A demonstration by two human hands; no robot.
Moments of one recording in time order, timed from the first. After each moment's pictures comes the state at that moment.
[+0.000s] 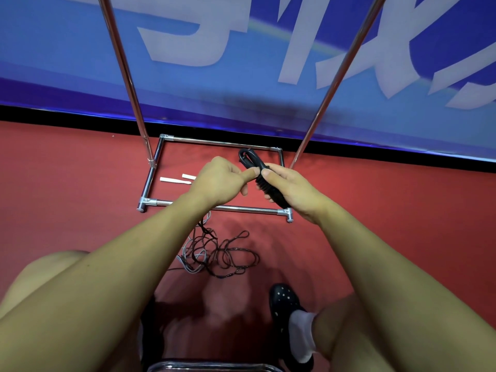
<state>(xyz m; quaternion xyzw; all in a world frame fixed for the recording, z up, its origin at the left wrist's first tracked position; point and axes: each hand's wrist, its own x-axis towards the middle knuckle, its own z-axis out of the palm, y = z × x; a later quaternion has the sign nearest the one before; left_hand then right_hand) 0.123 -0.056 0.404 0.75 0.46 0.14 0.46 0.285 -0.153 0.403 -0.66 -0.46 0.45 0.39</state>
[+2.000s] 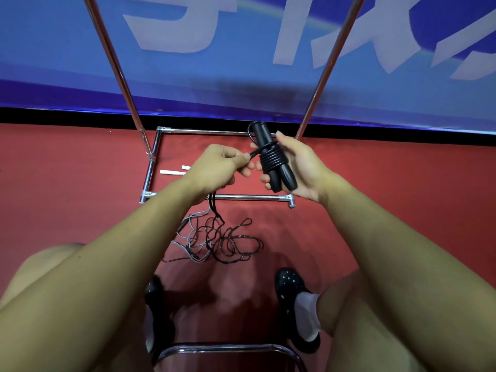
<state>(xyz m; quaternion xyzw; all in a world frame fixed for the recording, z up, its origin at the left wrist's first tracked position) 0.122 -0.057 0.402 0.68 0.37 0.15 0.61 0.294 -0.151 0.414 -0.55 -0.26 0.62 0.50</state>
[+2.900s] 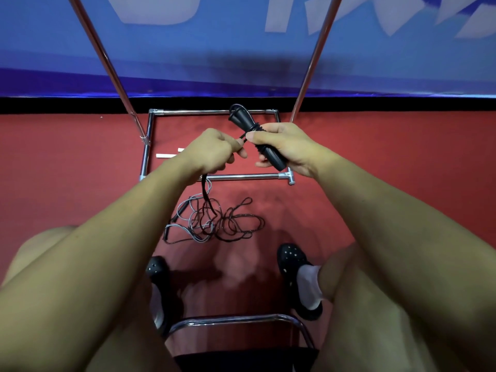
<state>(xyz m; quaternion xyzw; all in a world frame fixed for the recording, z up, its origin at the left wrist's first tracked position) 0.122 -0.059 0.396 0.72 0.41 0.05 0.55 0.288 -0.153 0.399 -0.65 -0.33 0.51 0.45</state>
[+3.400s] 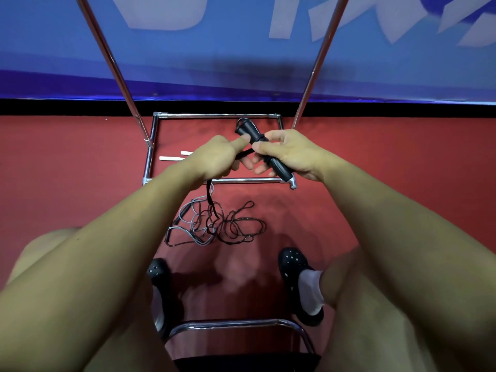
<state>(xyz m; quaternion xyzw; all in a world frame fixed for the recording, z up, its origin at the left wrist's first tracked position) 0.122 -0.062 0.399 0.73 0.40 0.03 0.55 0.290 -0.157 0.401 -0.67 -0.38 0.51 0.38</state>
